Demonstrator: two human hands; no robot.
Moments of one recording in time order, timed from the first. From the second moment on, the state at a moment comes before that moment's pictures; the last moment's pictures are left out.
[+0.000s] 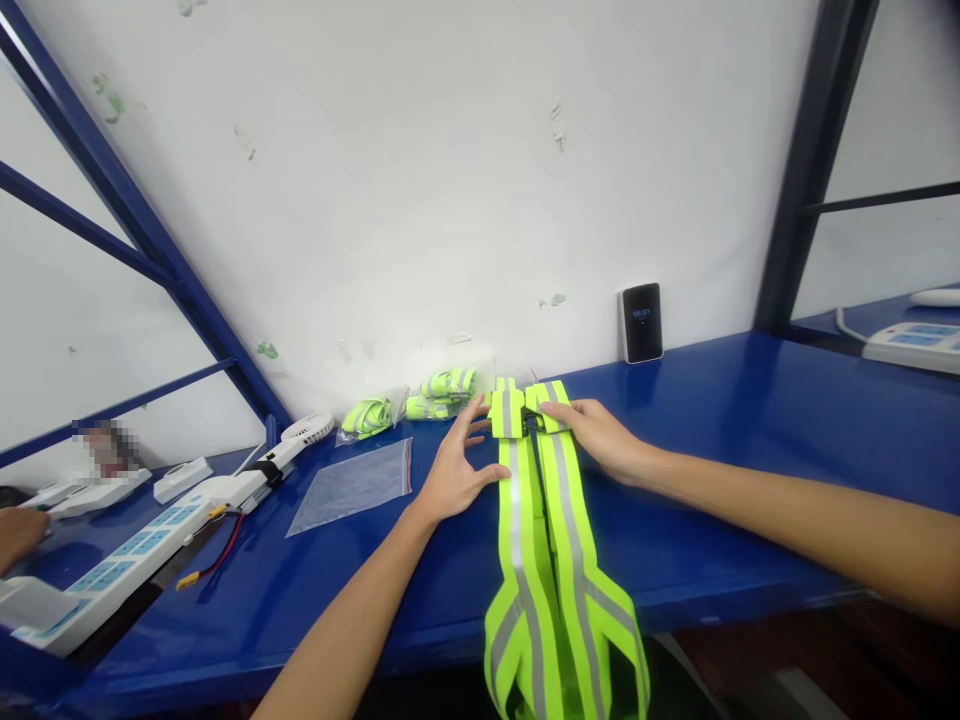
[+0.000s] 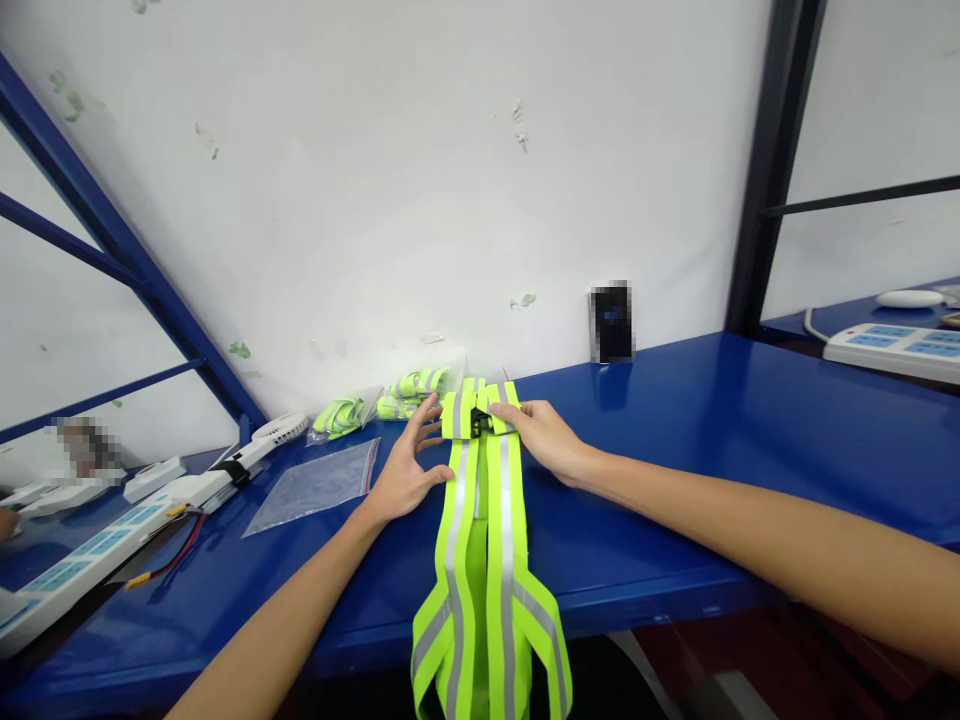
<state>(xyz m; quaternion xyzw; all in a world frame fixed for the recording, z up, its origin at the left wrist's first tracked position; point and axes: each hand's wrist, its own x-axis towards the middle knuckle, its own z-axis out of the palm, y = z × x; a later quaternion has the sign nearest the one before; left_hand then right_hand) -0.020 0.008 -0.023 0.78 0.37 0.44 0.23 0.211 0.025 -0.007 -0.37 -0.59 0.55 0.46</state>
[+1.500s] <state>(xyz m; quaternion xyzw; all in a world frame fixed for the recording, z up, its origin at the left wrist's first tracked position) -0.003 -0.002 -0.017 0.72 0.36 0.45 0.39 0.198 0.007 -0.005 -0.31 -0.49 0.69 0.43</state>
